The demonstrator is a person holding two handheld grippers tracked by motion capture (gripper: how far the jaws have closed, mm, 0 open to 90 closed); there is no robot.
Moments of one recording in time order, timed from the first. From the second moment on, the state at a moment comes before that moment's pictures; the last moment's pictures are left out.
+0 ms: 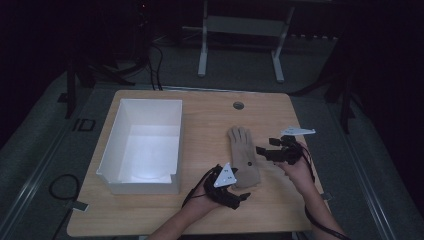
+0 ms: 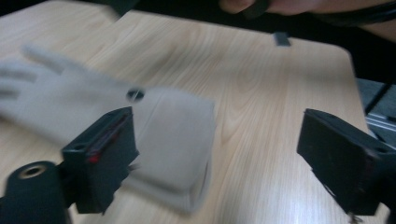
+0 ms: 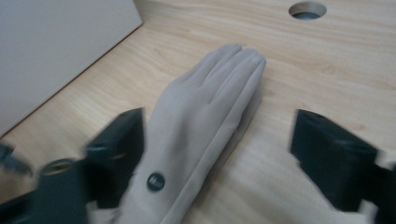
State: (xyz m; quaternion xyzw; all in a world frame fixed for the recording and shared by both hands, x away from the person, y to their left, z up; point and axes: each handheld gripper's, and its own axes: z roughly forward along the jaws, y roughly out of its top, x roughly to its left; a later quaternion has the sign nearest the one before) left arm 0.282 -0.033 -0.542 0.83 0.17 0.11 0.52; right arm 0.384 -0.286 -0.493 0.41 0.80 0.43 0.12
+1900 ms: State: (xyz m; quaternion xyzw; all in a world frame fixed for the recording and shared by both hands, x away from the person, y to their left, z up) left arm 0.312 -0.039 -0.568 0.90 0.15 0.06 0.42; right arm 0.455 -0.217 -0.543 0.43 0.83 0.36 0.09
